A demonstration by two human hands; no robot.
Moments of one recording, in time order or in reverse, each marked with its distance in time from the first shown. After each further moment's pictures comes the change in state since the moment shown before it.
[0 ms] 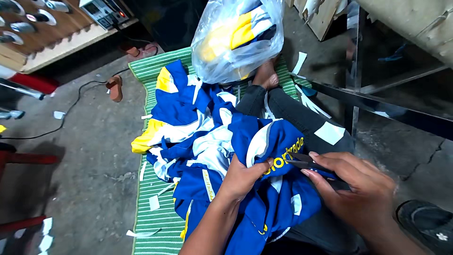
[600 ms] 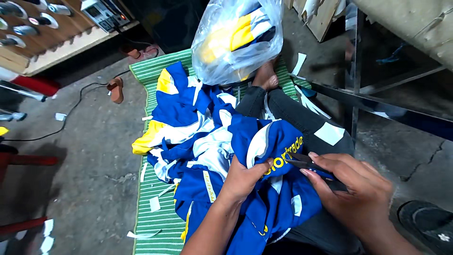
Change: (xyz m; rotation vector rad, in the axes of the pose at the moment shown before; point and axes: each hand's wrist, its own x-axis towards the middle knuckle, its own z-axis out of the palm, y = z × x) left_hand -0.001 -0.002 0.003 -0.011 0.033 0.012; right_hand -0.002 -0.002 0.004 -0.030 0.038 -0.005
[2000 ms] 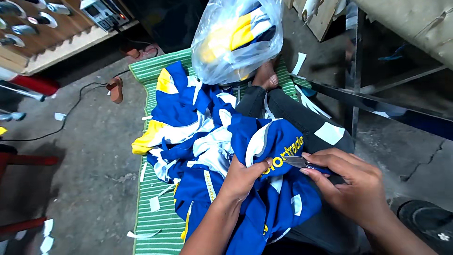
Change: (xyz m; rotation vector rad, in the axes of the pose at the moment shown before) left_hand 0.000 0.000 0.000 -0.027 0.002 -0.024; right_hand 0.008 0.015 0.000 0.210 -0.143 -0.019
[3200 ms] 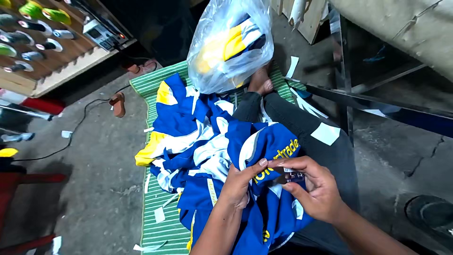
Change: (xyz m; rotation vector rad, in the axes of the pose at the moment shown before) left_hand -0.002 0.005 0.004 -0.129 0.095 -0.132; right_hand 0.000 -0.010 0.052 0.795 0.013 -0.054
